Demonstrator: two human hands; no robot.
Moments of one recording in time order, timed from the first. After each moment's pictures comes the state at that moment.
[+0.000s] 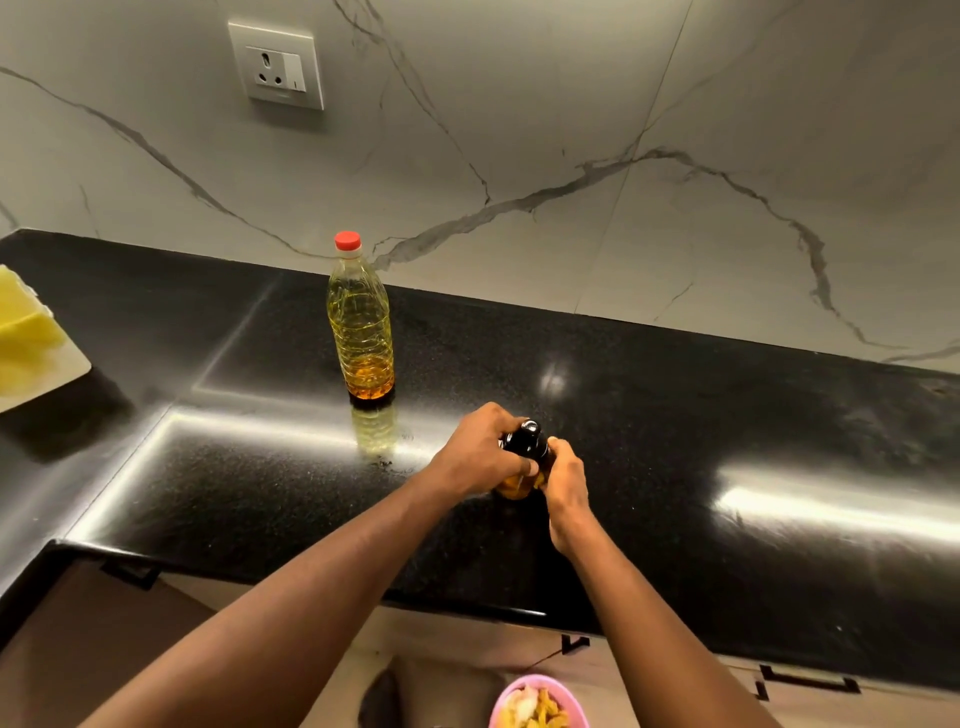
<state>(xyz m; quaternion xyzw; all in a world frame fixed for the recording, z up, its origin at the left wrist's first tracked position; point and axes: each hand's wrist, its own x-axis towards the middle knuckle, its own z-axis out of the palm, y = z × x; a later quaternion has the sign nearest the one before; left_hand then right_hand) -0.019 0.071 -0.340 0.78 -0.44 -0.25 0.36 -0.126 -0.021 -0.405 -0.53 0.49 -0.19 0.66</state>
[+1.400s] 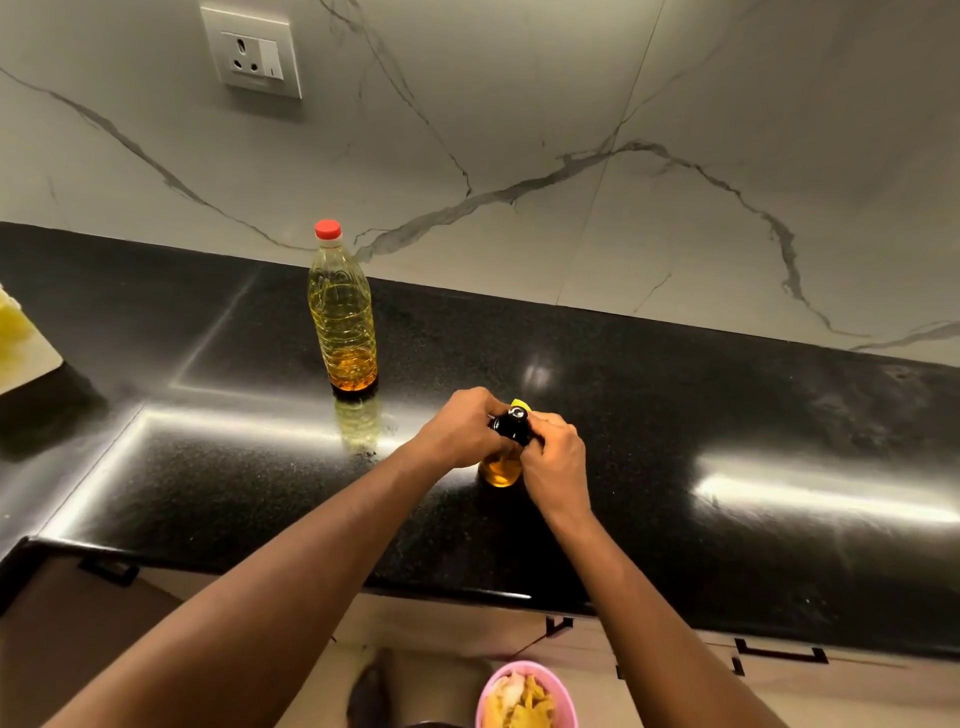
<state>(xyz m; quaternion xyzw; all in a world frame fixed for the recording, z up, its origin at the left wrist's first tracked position) -0.007 0.057 -0.341 0.80 -0.46 -0.26 0.30 -0.137 -0.025 -0.393 -0.83 0.37 -0.26 0.33</state>
